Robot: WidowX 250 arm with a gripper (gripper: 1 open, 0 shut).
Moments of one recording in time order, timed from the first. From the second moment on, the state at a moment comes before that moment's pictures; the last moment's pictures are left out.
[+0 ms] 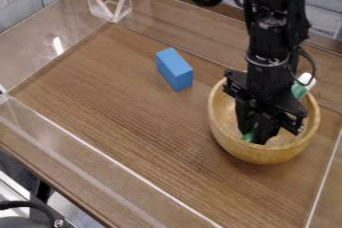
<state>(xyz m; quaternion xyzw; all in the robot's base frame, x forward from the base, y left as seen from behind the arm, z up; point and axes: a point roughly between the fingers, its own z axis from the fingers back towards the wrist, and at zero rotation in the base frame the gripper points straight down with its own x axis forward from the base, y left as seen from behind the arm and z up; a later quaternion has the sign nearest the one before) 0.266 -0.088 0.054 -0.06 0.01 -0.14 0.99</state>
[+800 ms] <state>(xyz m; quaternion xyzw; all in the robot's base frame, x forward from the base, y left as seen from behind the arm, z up) 0.274 -0.062 0.076 -0.04 0.02 -0.12 0.99</state>
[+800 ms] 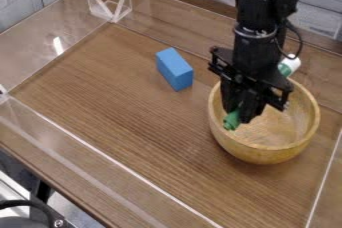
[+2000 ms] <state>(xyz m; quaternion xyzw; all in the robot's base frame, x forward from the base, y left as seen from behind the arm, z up) 0.277 -0.007 0.119 -0.01 0.02 -0.06 1.00</state>
